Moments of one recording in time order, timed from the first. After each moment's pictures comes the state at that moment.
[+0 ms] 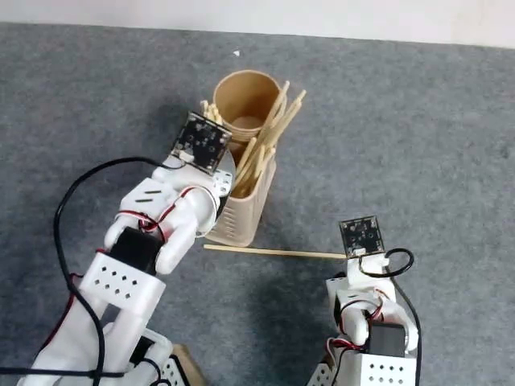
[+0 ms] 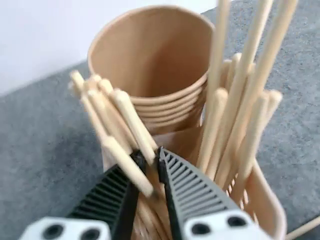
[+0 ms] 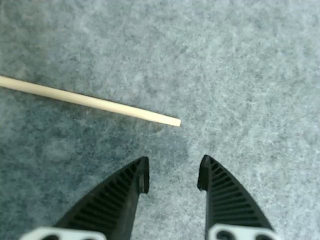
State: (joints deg) left arm 14.4 -46.8 49.4 37.1 -4.2; right arm -0.8 -104.4 96.0 71.7 18.8
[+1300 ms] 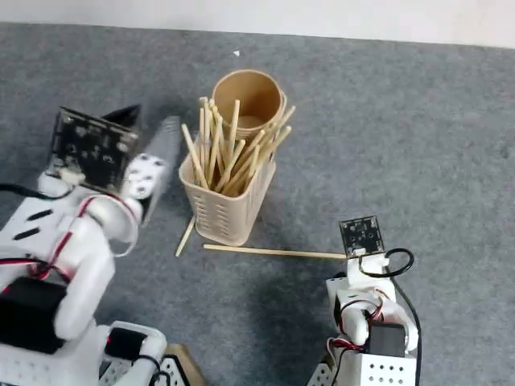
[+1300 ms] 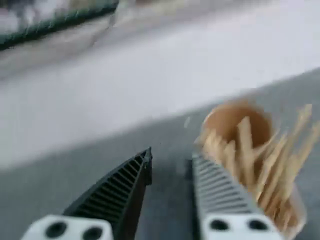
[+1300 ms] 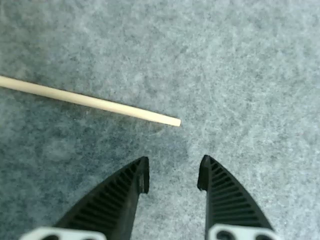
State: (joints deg) left arm 1.6 -56.7 14.2 71.7 -8.7; right arm -0.8 -104.4 96.0 71.7 18.8
